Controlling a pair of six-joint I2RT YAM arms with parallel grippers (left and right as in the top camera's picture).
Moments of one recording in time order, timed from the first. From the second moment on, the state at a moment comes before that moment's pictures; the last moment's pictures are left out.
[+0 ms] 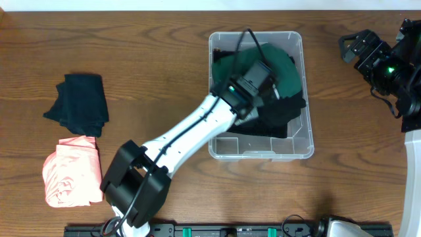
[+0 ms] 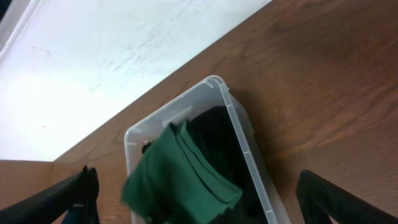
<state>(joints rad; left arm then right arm) -0.79 1.90 1.56 -0.81 -0.19 0.48 -0.18 1.33 1.53 -0.87 -0.34 0.59</state>
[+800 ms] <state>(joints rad) -0.84 1.75 1.56 -0.68 -0.32 0.41 -0.18 1.33 1.53 -0.87 -0.34 0.59</state>
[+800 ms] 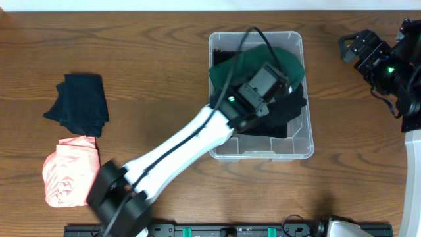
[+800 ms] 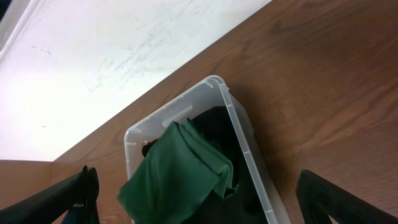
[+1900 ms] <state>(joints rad) -0.67 2.10 1.60 -0.35 0.31 0.09 -0.18 1.33 1.53 -0.87 -0.34 0.58</state>
